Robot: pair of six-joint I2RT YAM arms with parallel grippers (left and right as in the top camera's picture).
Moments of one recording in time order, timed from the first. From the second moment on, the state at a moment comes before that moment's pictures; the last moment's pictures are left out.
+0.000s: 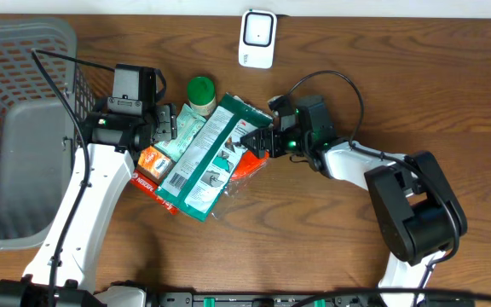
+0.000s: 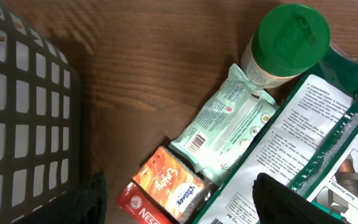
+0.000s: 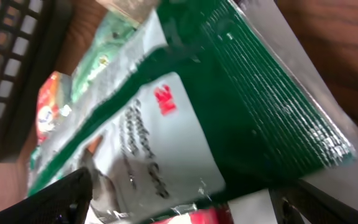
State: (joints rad) left arm -0.14 1.44 1.21 -0.70 -0.11 -0.08; right arm 0.41 1.97 0.97 0.24 -0.61 0.37
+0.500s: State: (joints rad) left arm -0.14 1.44 1.21 -0.70 -0.14 -0.08; right arm 0.49 1.97 1.03 0.18 -0.65 0.38
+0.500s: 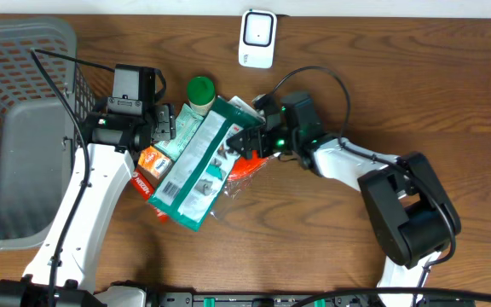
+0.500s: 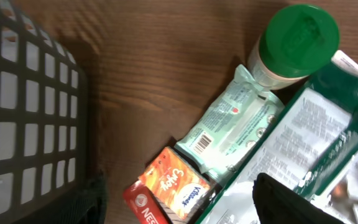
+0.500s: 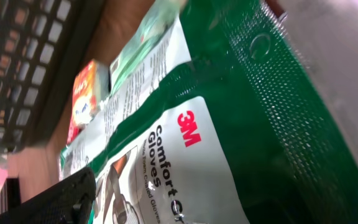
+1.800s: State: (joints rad) left arm -0.14 1.44 1.21 -0.74 -0.19 -0.08; right arm 0.49 1.97 1.03 0.12 -0.69 0.38
